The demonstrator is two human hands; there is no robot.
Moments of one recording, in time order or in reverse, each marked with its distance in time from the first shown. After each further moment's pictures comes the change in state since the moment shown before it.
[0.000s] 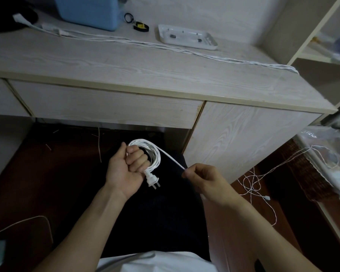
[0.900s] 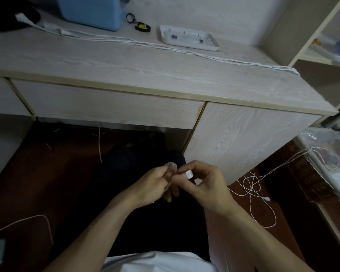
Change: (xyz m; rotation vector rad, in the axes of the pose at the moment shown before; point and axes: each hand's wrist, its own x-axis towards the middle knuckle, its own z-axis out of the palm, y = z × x) left_hand -0.020 -0.029 0.004 1.449 -0.355 -0.080; right_hand -0.008 -0.011 0.022 -0.009 0.137 -0.370
